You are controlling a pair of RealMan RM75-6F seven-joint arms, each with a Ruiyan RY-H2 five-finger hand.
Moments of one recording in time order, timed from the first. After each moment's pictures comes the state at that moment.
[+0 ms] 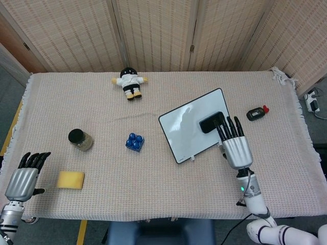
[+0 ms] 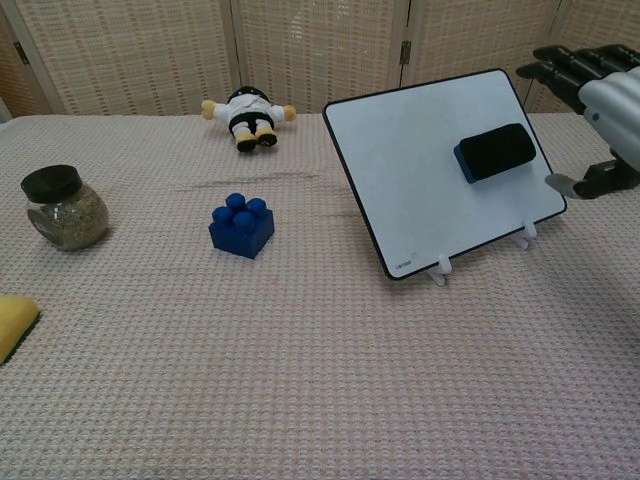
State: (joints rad) left arm -0.19 -1.21 -0.03 -1.47 1.45 1.34 0.07; right arm 0.43 -1.58 0.14 -1.36 -1.45 1.44 -0.49
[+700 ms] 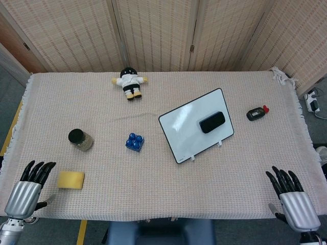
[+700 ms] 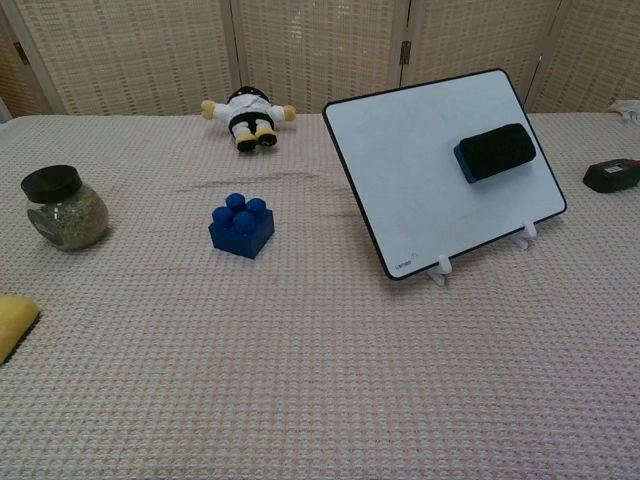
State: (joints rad) left arm -0.09 -1.20 0.06 -1.53 1.67 1.56 0.14; right arm 0.02 -1.05 -0.22 -1.80 -1.62 1.59 -0.28
